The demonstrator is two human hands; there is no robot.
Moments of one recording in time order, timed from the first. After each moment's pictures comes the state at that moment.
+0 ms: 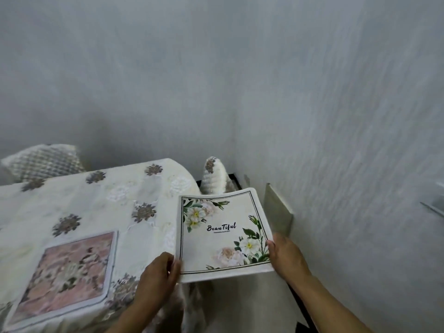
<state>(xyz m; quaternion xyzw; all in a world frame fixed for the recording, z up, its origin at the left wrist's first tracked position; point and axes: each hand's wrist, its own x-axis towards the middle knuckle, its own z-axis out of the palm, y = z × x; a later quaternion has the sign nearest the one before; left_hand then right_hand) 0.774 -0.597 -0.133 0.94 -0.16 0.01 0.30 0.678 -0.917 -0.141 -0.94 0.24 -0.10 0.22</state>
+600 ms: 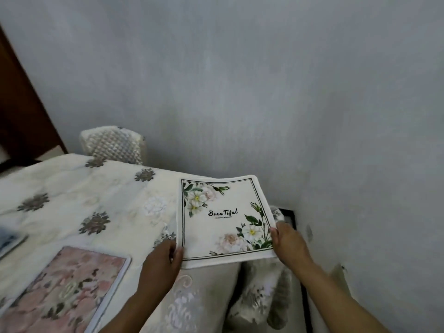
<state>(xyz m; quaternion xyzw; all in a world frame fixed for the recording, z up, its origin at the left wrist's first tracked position) 1.056 -0.650 -0.128 0.93 0.07 0.12 0.35 1.124 -0.983 -0.120 -0.97 0.01 -0.09 0.21</state>
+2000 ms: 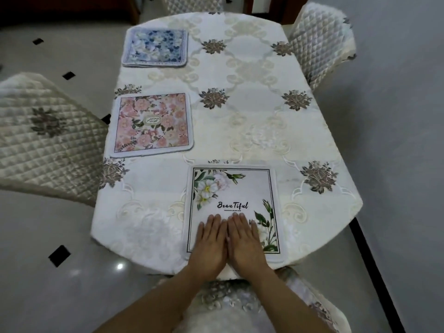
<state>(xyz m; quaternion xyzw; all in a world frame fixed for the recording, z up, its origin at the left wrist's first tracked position) 1.204 -0.848 -0.358 0.89 0.44 -0.01 0.16 1.341 -0.887 -0.361 -0.71 -0.69 0.14 0.05</state>
